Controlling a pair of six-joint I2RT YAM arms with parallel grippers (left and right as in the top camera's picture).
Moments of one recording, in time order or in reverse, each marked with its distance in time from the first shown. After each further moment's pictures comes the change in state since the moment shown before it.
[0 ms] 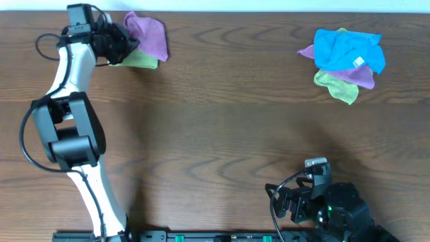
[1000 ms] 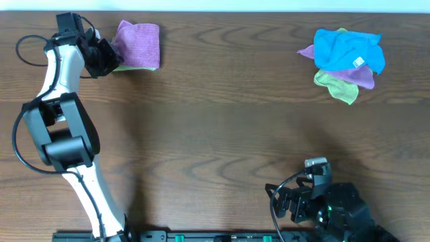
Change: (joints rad) left arm 0.055 0.000 0.000 -0.199 -0.229 0.251; right arm 0.000 0.000 0.000 0.000 0.000 0.000
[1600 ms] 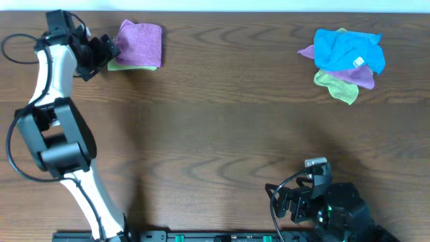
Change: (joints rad) left arm 0.026 -0.072 0.000 -0.033 -0.075 0.041; right arm 0.000 0.000 0.000 0.000 0.000 0.000
